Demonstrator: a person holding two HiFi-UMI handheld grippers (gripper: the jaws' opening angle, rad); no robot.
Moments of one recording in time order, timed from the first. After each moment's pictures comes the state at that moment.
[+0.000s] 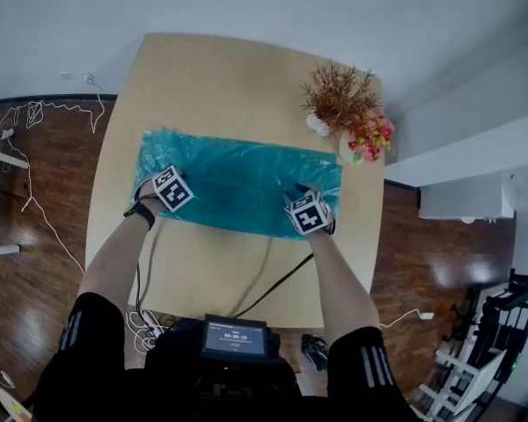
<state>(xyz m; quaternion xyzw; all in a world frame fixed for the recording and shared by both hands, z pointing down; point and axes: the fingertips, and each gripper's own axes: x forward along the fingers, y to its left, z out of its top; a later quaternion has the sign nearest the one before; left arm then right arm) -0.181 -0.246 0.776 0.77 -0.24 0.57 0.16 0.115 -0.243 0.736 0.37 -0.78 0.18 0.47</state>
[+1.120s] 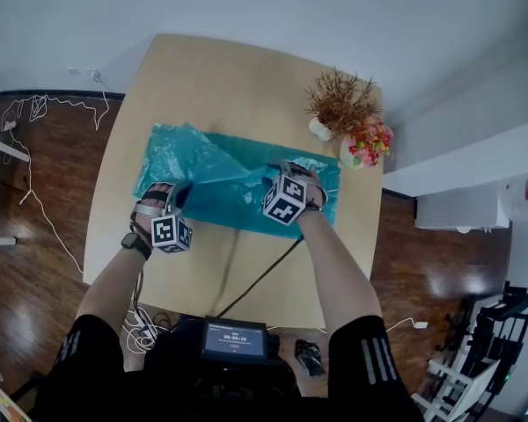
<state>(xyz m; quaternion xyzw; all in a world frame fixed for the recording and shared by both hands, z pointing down) -0.167 -0.205 0.683 0.76 -0.31 0.51 -0.25 0.015 -0.272 0.681 0.20 -0.80 -0.08 0.55</state>
